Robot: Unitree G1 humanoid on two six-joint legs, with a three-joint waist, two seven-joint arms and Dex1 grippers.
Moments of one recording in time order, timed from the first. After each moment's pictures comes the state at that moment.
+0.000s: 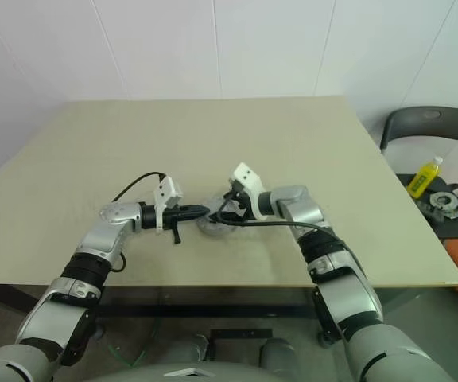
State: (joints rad) left arm -0.53 0.36 -0.14 0.53 -0.14 0.07 -1.11; right arm -0.74 -0.26 0.23 0.56 0.09 0.44 1.02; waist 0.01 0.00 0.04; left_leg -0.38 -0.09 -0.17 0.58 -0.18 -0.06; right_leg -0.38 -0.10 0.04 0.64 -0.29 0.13
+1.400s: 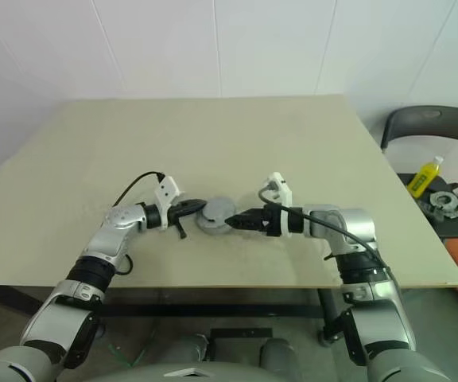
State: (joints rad) left arm -0.52 0.34 -0.15 0.58 -0.10 -0.02 -0.89; right arm -0.54 -0.40 0.03 0.16 0.53 1.12 0.93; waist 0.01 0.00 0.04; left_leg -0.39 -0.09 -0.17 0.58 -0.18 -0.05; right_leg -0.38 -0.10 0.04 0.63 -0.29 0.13
